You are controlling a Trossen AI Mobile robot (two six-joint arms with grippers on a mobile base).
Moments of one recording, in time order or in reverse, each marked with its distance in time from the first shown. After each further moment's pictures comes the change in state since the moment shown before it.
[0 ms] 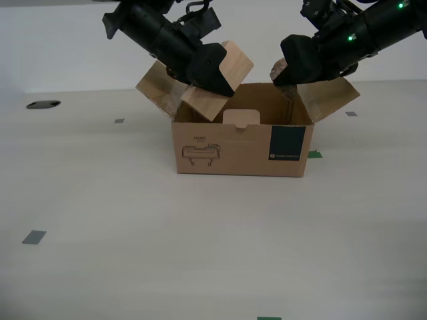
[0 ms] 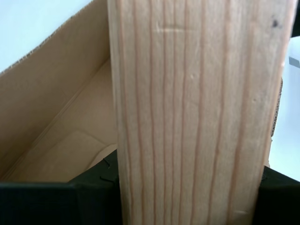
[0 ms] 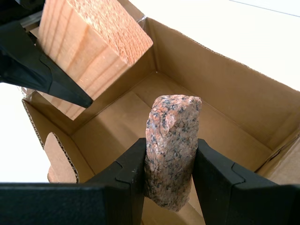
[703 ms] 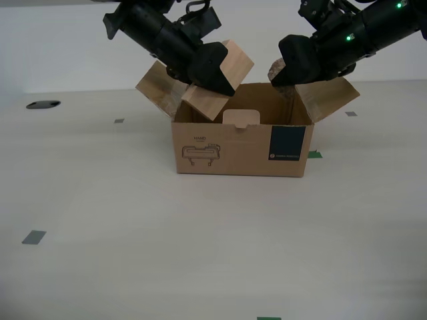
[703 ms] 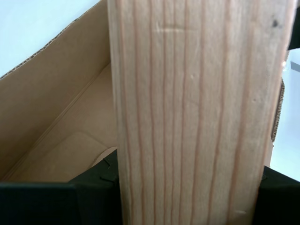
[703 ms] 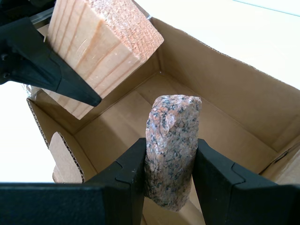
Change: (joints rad) arm 0 0.013 0.000 0.000 0.000 0.000 0.000; arm 1 -0.001 0.000 0.000 0.015 -0.006 -0.027
